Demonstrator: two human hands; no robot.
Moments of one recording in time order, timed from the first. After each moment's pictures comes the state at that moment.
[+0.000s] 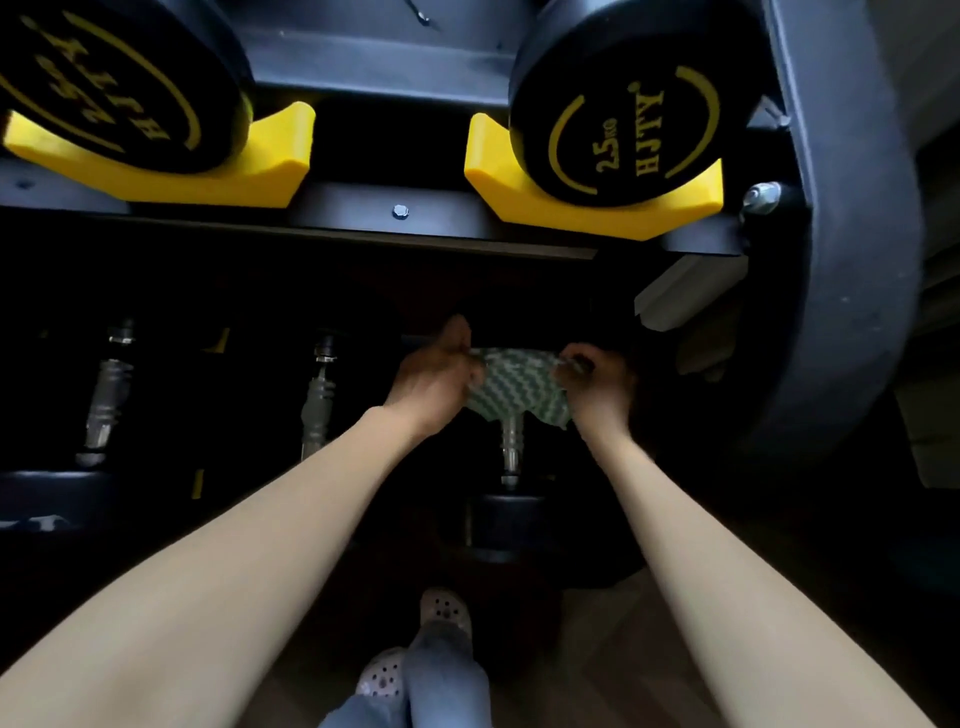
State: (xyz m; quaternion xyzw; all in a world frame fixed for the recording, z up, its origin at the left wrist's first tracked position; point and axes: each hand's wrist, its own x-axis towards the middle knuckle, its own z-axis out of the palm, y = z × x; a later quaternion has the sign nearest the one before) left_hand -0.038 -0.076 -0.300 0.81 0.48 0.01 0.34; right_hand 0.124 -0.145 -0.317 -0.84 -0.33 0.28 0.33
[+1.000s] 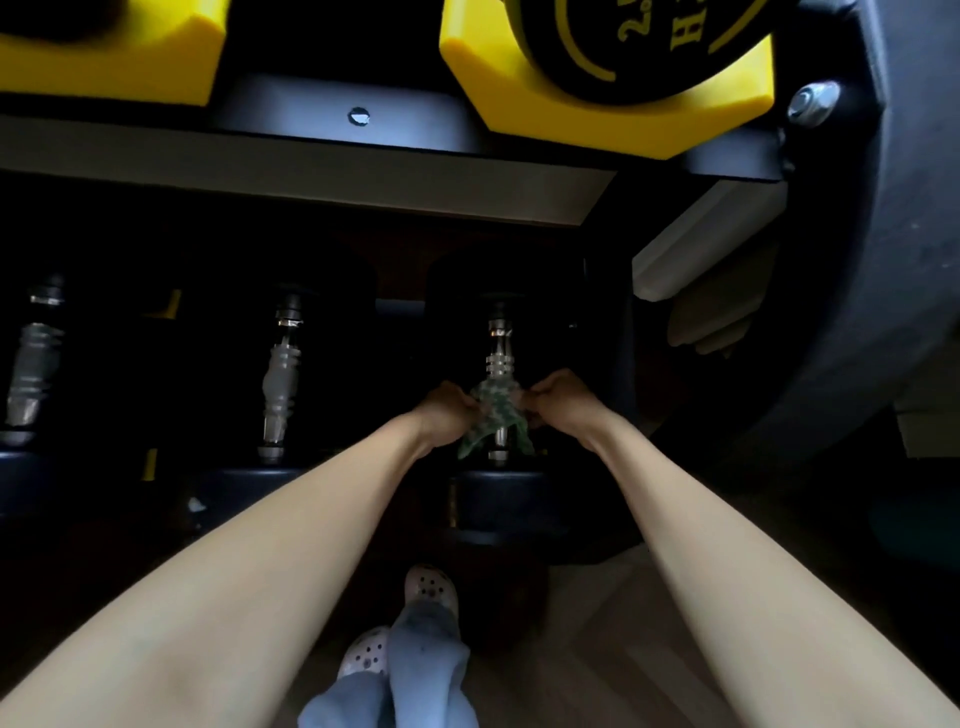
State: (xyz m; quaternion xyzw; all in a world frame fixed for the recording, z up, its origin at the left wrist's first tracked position) left_hand -0.020 -0.117 -0.376 0.58 0.56 -0.08 0.59; right_hand 0.127 -0.163 -0.380 -0.79 -0.30 0.51 0.14
